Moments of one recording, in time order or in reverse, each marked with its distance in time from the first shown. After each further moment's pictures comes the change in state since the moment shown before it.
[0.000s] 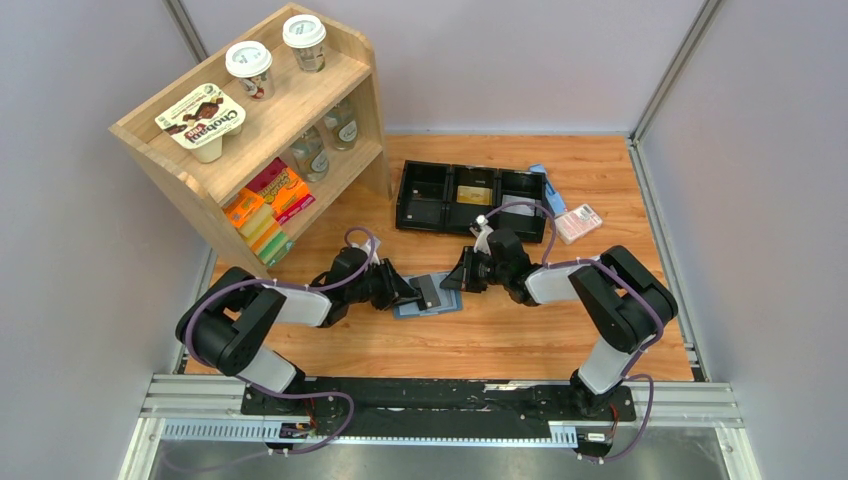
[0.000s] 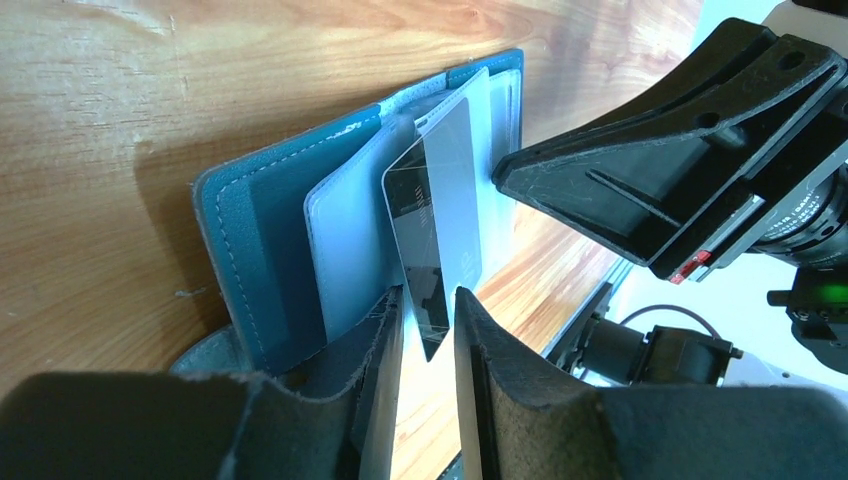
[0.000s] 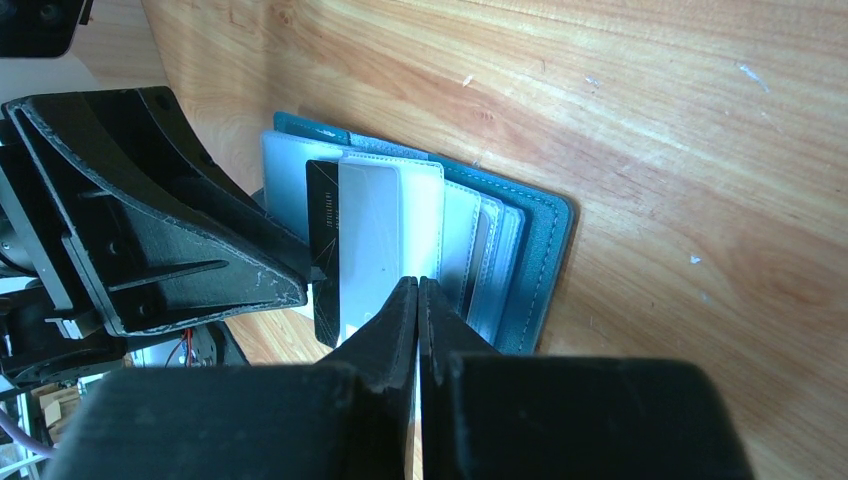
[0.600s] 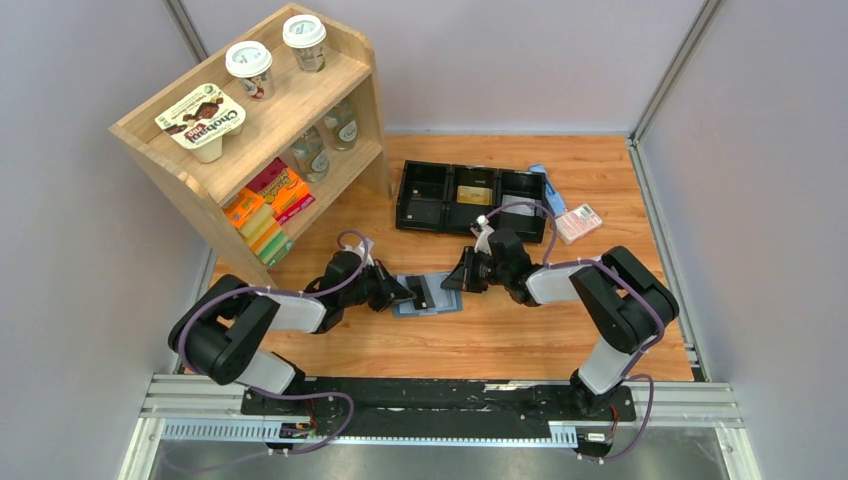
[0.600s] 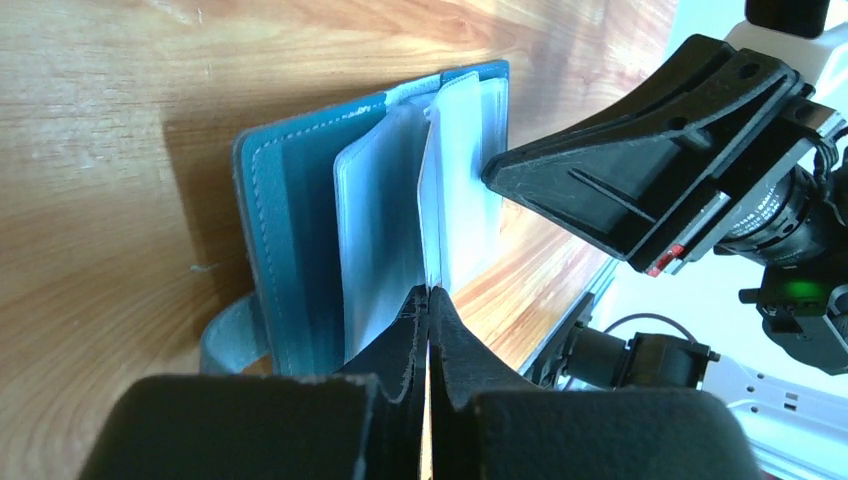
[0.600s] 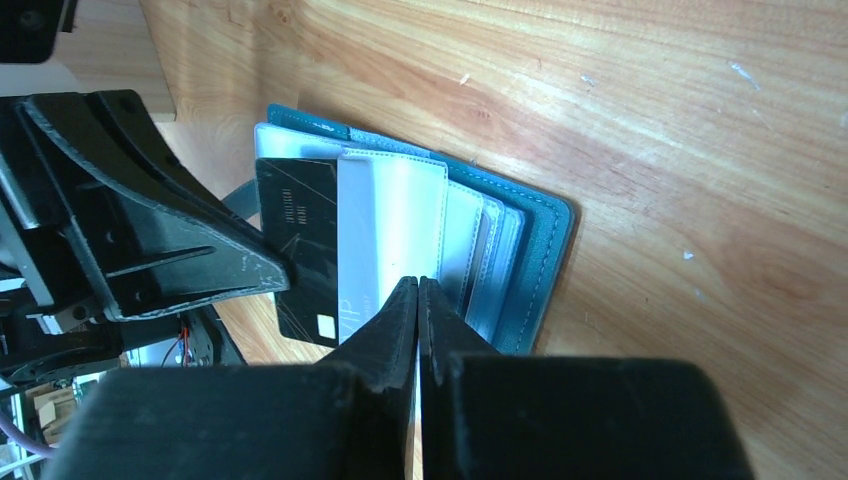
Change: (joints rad) left arm 0.014 -0.016 -0.056 0.097 -0.010 -0.050; right arm -0.002 -0.004 -0.005 0.001 0.001 -0.006
